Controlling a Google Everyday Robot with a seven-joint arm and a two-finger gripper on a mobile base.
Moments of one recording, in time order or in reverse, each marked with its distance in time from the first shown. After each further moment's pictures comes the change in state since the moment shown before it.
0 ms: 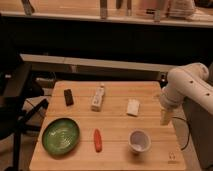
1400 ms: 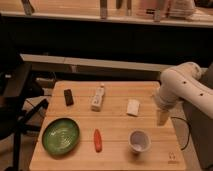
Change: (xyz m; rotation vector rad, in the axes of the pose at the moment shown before) arm -0.045 0.003 -0.003 0.003 0.031 -0.076
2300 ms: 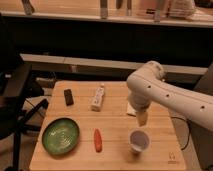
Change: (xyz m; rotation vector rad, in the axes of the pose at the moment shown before) arm -0.086 0.002 0.001 0.006 0.085 -0.257
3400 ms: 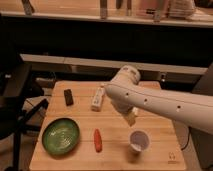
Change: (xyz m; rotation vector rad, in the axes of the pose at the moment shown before) arm -0.058 -0.018 0.009 0.027 0.037 -0.312
